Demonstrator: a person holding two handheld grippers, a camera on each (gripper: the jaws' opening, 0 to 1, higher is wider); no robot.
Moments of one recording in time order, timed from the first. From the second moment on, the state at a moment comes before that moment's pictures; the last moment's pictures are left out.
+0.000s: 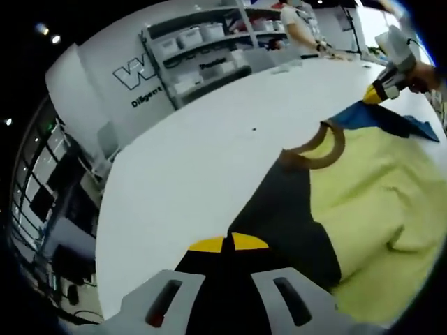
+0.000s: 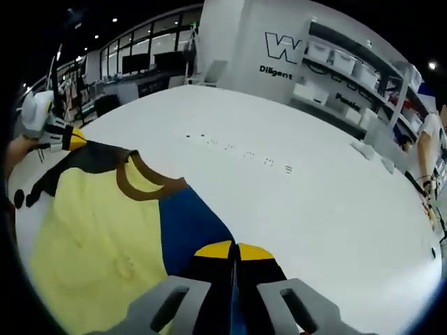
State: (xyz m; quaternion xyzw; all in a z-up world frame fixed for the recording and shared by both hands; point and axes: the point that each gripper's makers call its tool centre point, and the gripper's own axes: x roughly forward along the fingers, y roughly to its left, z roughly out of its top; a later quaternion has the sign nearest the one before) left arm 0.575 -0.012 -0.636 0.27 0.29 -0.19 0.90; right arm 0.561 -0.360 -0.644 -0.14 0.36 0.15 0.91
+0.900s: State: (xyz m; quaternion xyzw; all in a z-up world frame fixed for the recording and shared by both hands) left arm 0.595 0.005 -0.666 0.33 0.30 -0.17 0.88; right arm 0.586 -0.356 -0.677 -0.17 0.36 0.14 0.91
